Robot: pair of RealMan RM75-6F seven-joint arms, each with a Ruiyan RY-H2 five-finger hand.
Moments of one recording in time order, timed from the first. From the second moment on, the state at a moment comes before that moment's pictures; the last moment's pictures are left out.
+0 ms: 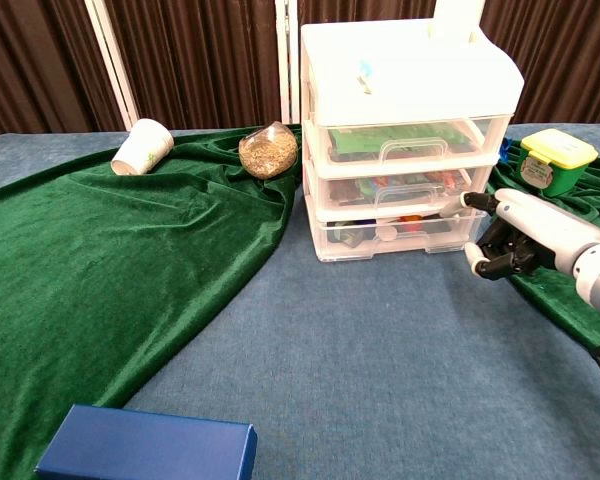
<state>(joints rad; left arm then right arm) -0.09 -1.03 -0.02 -1.64 1.56 1.49 -0.10 0.48 -1.76 0.24 -1.32 -1.17 1.09 -0.12</state>
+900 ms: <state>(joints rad) -0.10 -1.03 -0.01 -1.64 1.56 1.49 -0.10 0.47 -1.75 0.21 -1.37 -1.16 1.12 -0.17</state>
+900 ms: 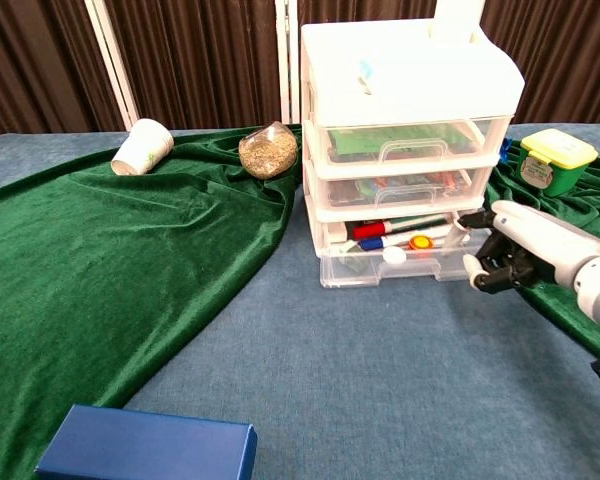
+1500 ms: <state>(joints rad) -0.10 -1.03 -0.01 -1.65 1.56 1.49 -0.09 0.37 -1.67 0.14 -1.49 -1.19 1.20 -0.16</state>
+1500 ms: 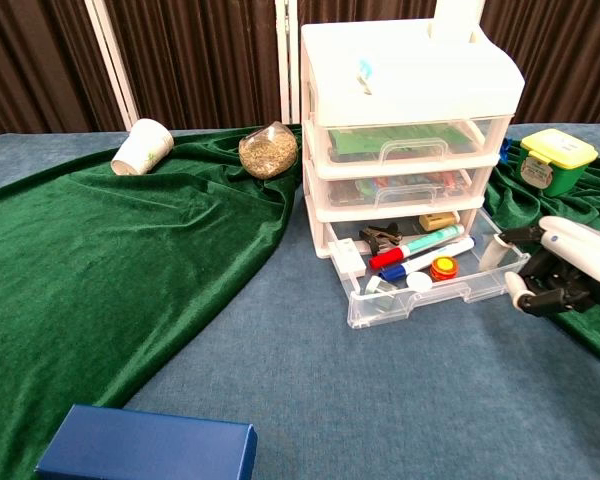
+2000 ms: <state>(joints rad) -0.09 -1.03 -0.01 -1.64 1.55 1.49 -0.10 0.35 -1.64 0.14 -1.51 -1.24 1.25 -0.15</state>
